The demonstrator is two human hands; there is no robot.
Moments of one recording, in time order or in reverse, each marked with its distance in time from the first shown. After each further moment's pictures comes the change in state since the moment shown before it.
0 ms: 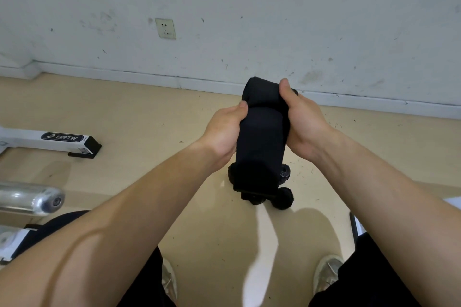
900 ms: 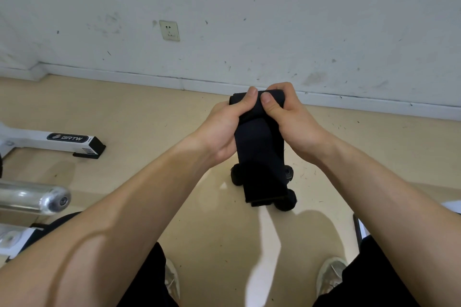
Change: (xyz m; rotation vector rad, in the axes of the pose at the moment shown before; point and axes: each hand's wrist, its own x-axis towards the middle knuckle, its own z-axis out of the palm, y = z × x) left_hand -0.003 0.018 -0.007 -0.079 -0.095 0.008; right_hand 0.000 0.009 0.003 -0.448 -0.224 -0.306
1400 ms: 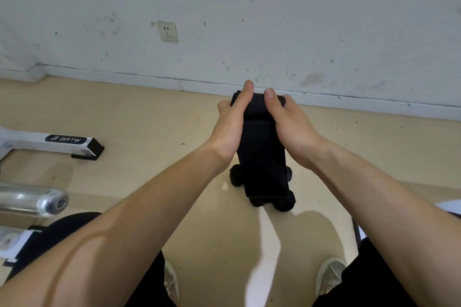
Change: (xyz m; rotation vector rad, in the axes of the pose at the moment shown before) left_hand 0.010 -0.013 0.010 0.156 0.173 0.025; right_hand -0.002 0.003 0.001 -0.040 0.089 0.094
